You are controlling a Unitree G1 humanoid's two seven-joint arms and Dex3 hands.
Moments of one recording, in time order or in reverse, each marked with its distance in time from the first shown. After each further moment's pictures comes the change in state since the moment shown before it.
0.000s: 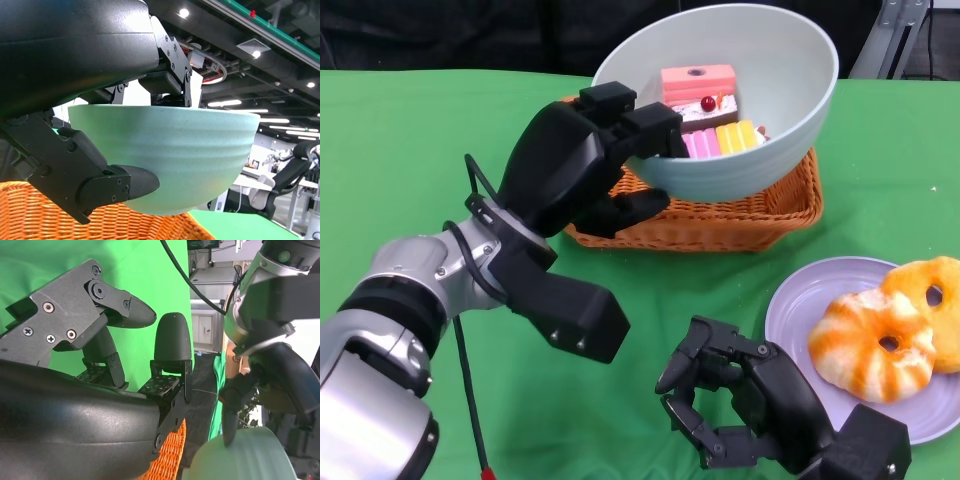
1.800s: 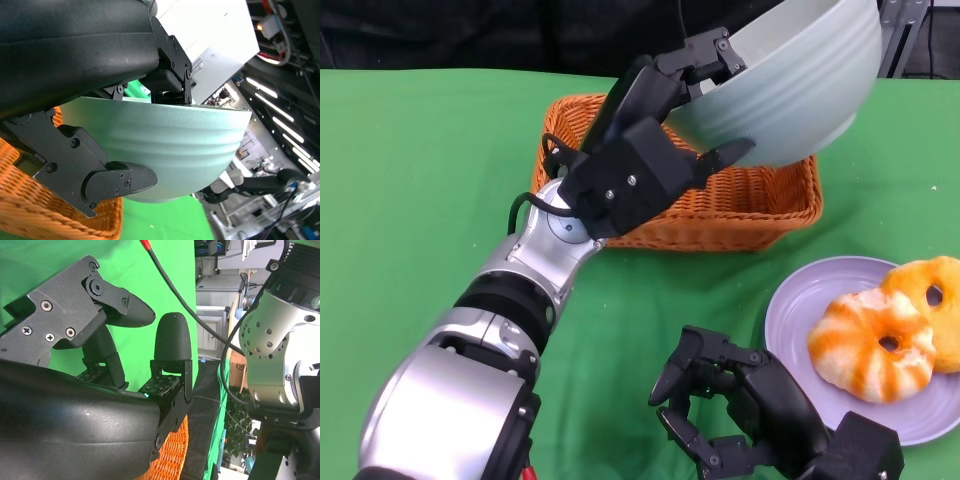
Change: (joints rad) left arm -0.047 -0.284 0.407 0.044 -0.588 0.188 -0.792; right arm -0.002 -0.001 0.007 0.019 -0.029 -0.019 0.009
